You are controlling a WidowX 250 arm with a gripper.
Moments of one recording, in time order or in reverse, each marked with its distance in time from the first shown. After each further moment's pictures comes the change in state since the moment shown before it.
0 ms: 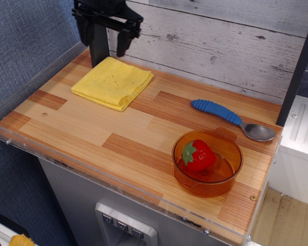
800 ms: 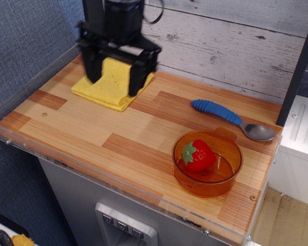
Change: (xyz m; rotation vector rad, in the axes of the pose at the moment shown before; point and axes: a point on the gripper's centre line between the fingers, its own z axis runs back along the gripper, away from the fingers) arm -0.102 -0.044 0.033 -0.089 0.141 -0.057
